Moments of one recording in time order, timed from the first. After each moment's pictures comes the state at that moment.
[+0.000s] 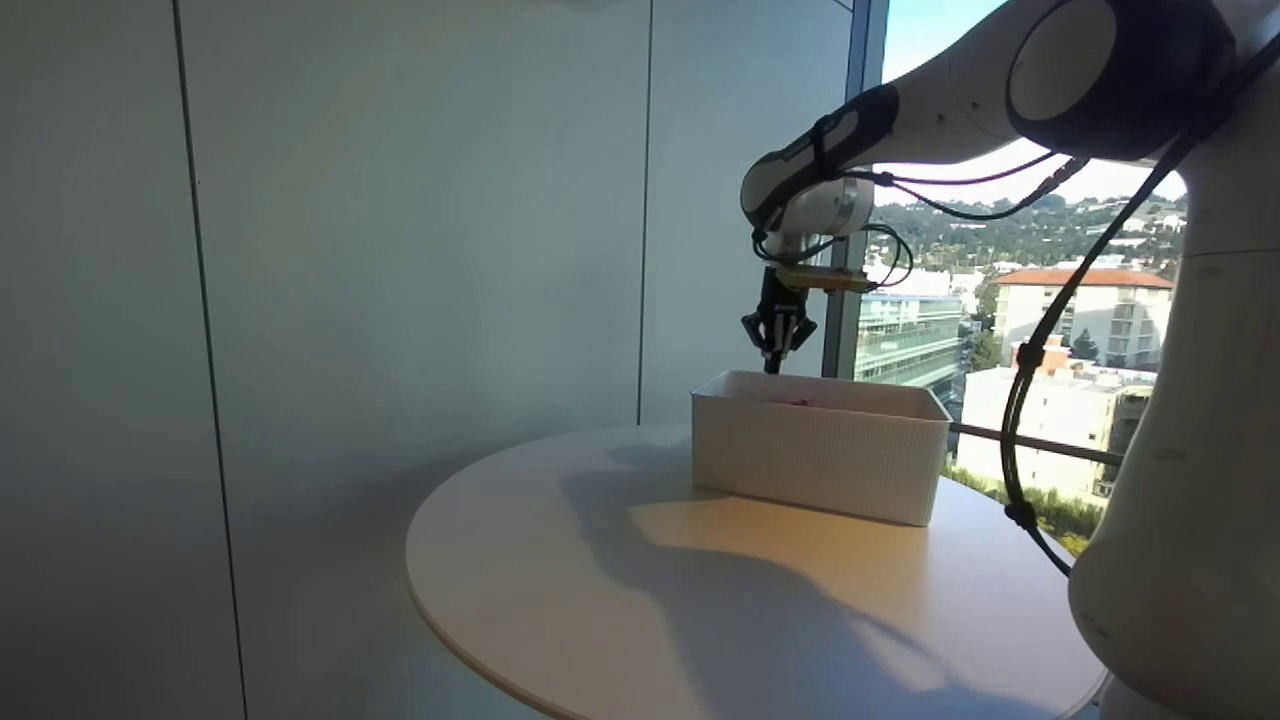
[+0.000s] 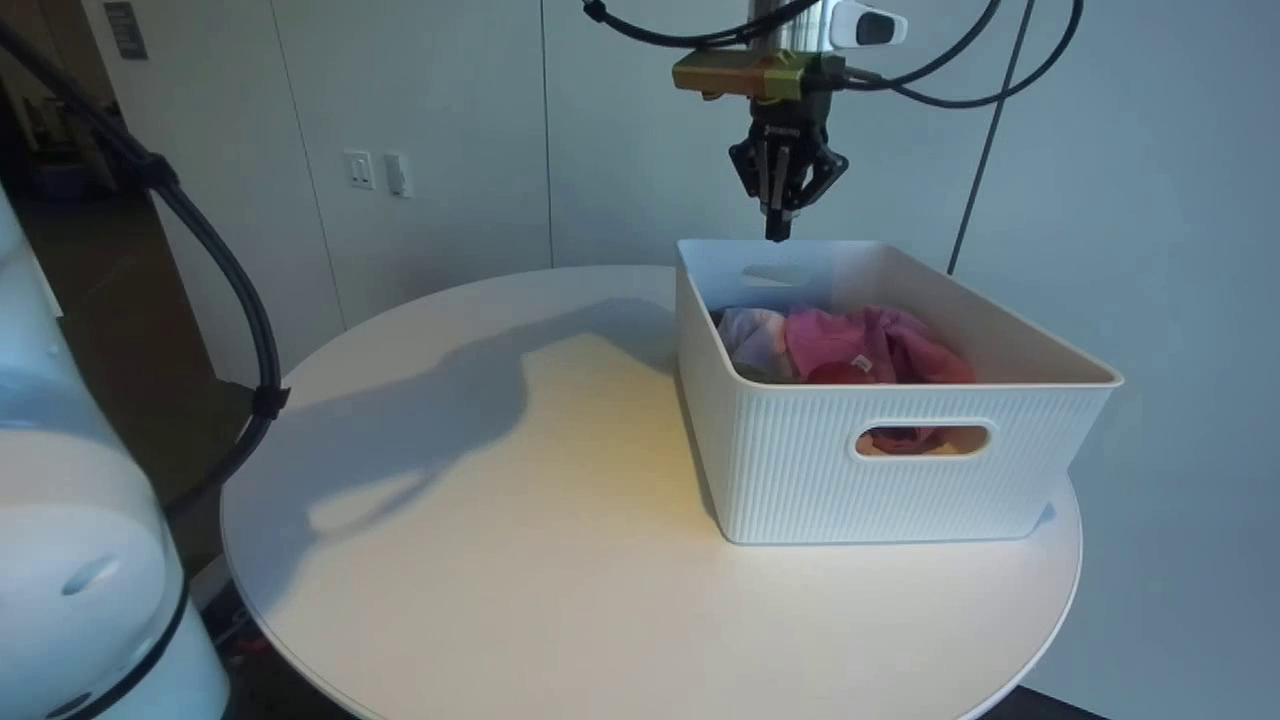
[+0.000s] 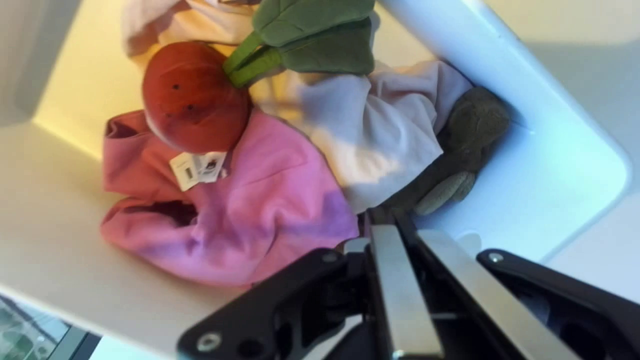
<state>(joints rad) -0.26 -0.01 -0.23 -1.82 0.00 1.97 -0.02</state>
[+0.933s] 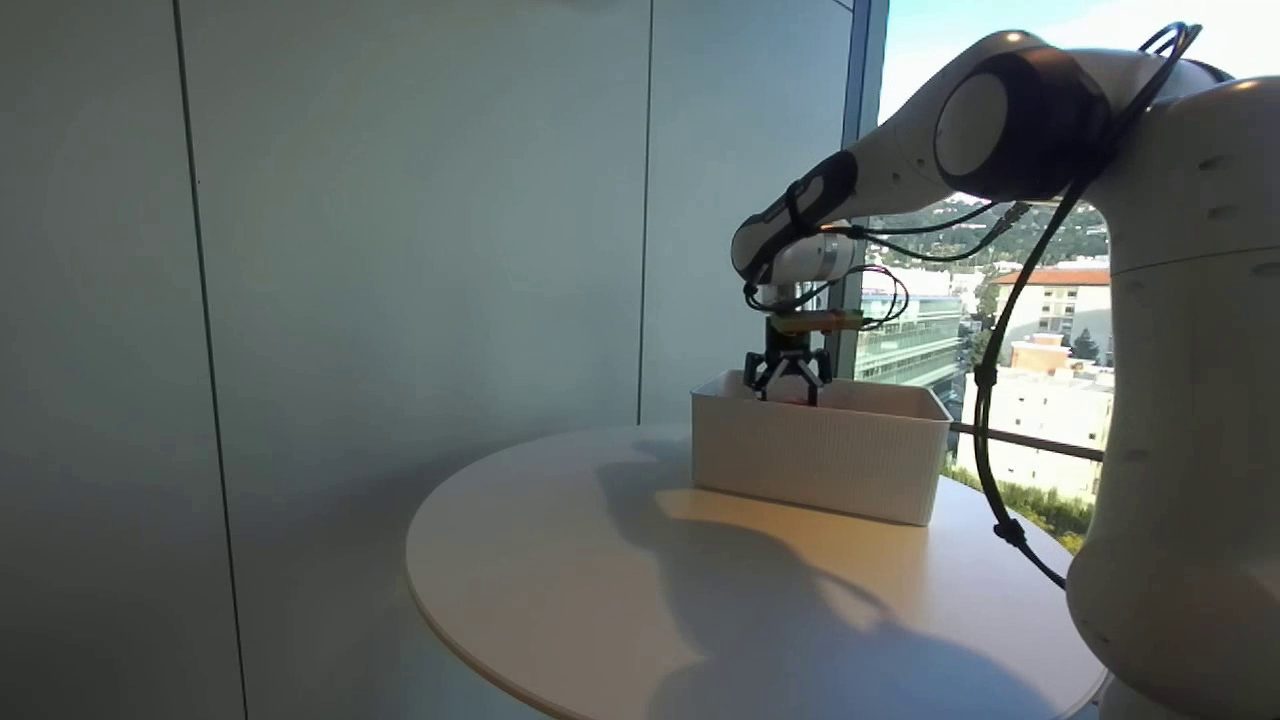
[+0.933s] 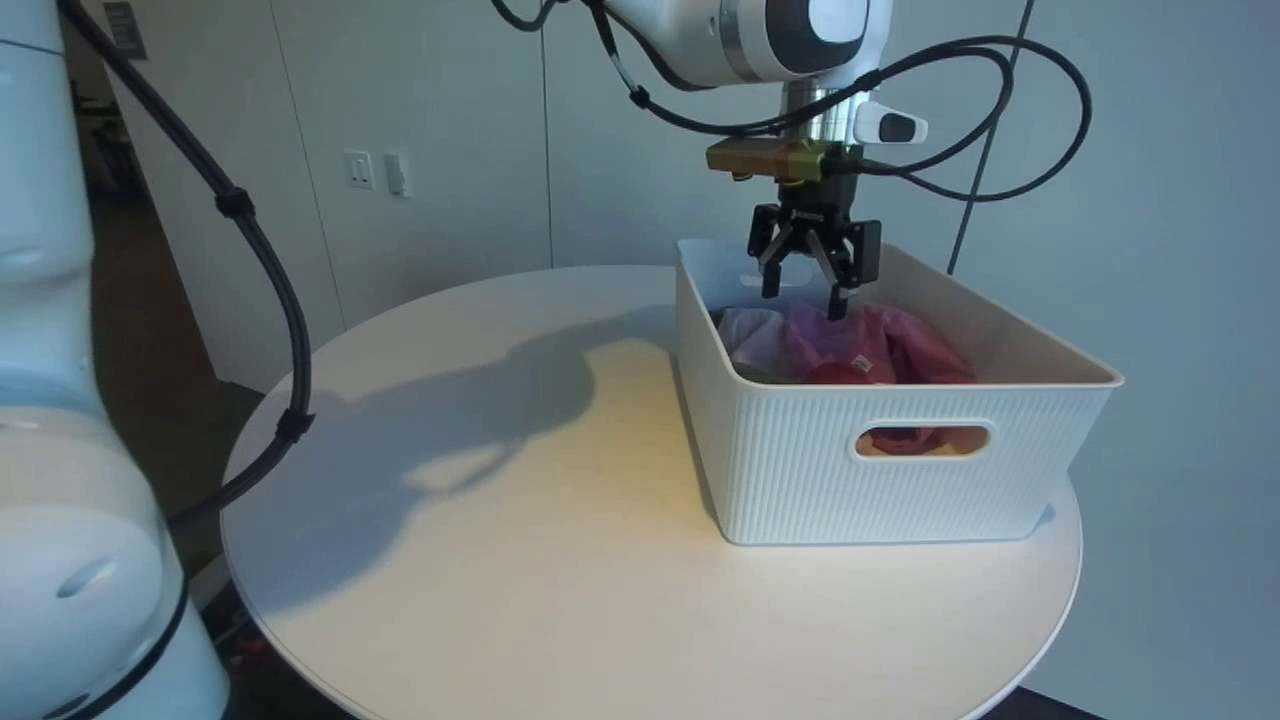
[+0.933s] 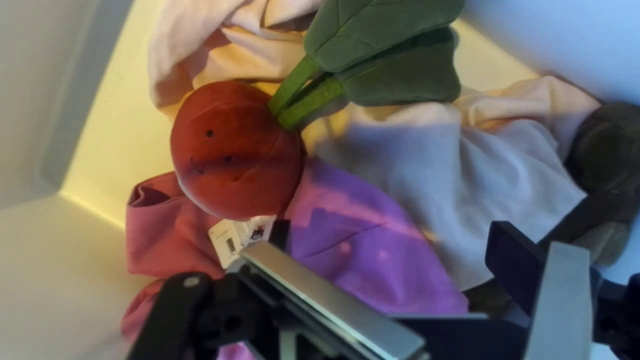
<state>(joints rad) -0.27 0.18 -0.27 -1.76 -0.04 1.93 0.06</state>
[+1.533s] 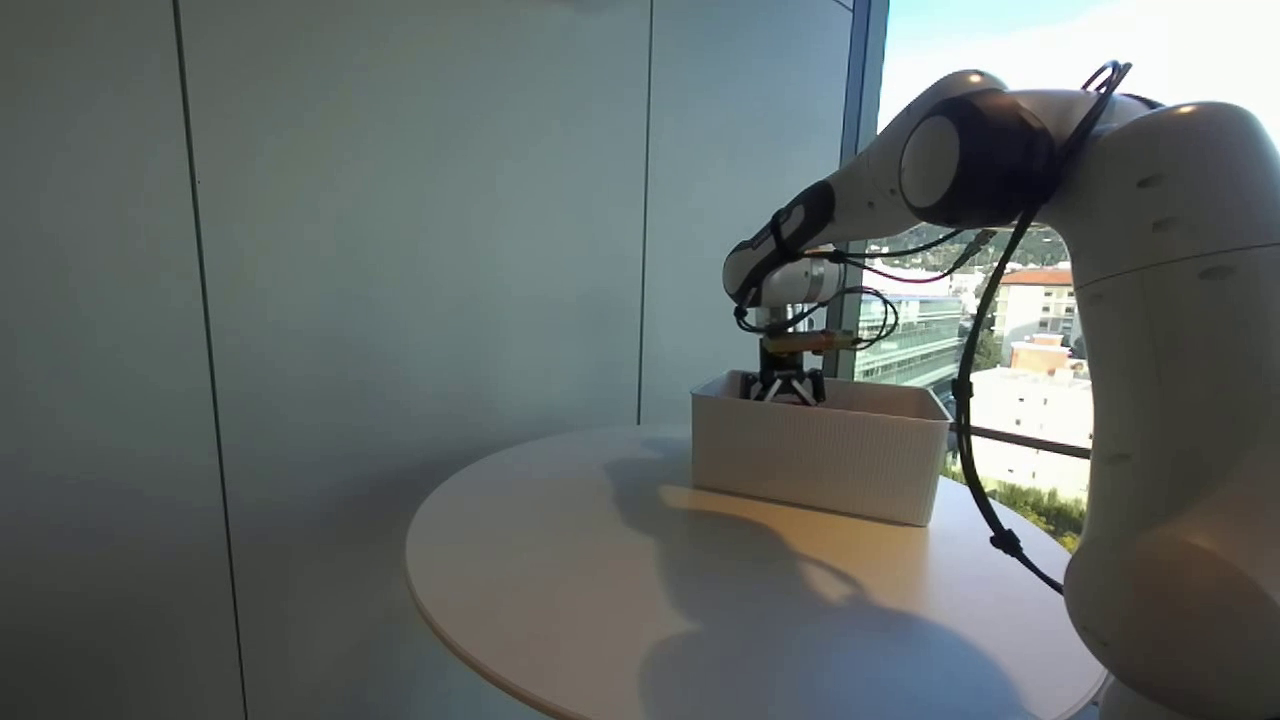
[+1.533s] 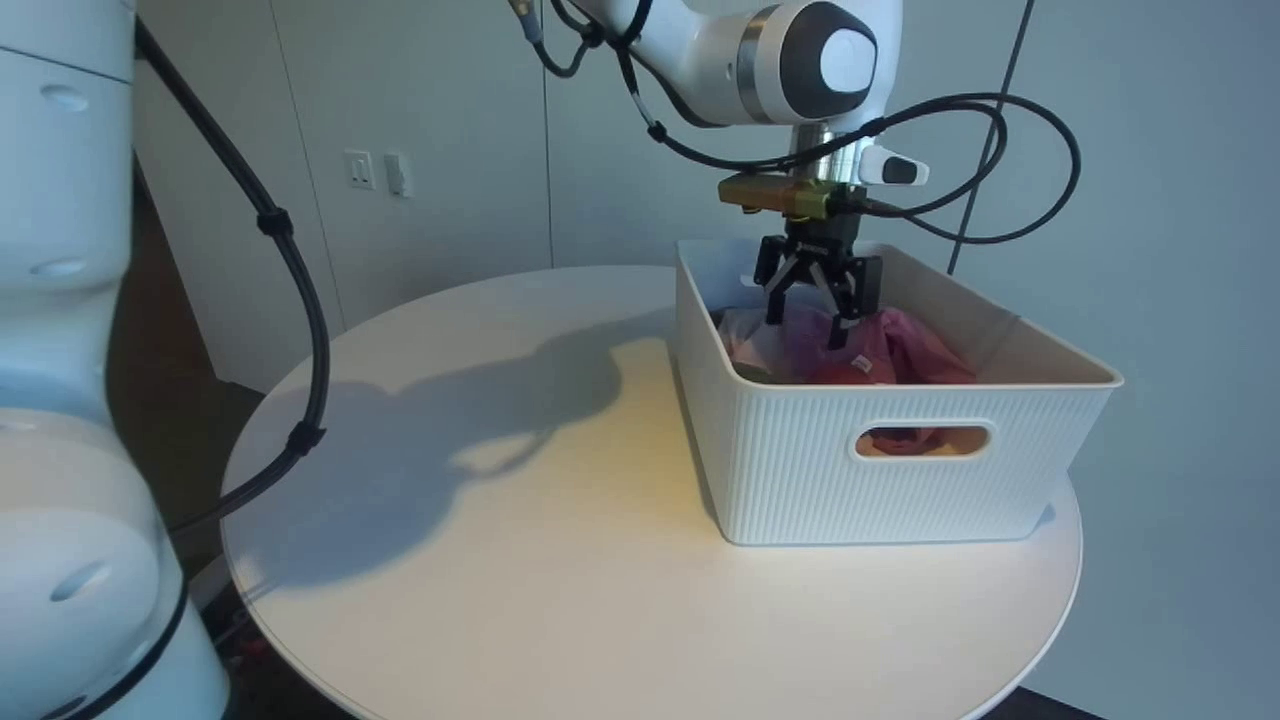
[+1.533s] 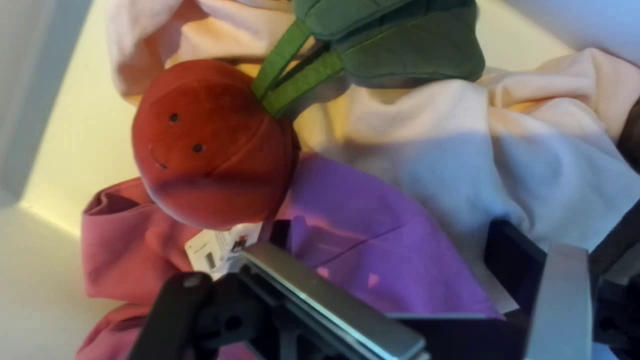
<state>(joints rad) -0.29 0.29 -0.26 -1.70 -0.02 1.93 0.06</state>
